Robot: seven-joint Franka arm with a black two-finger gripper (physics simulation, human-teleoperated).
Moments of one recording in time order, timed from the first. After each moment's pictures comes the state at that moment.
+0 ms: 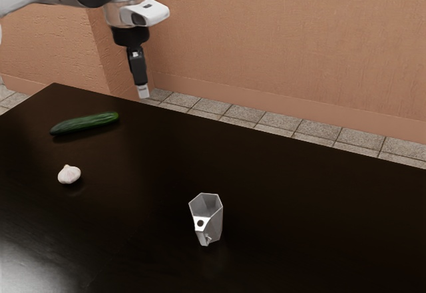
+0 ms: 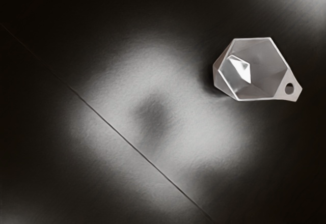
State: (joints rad) arm -0.04 0.11 -0.02 -1.46 -0.01 1.52 0.75
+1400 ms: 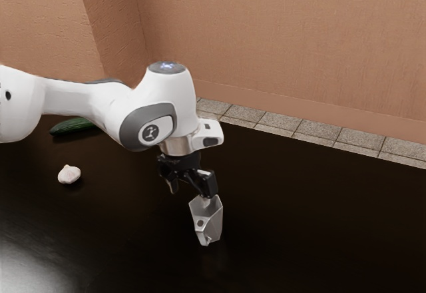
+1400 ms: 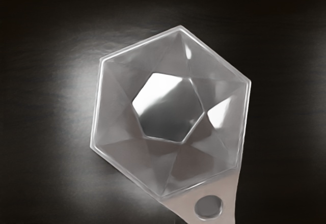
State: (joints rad) arm -0.25 0.01 -0.09 -2.16 -0.01 2.15 -0.22
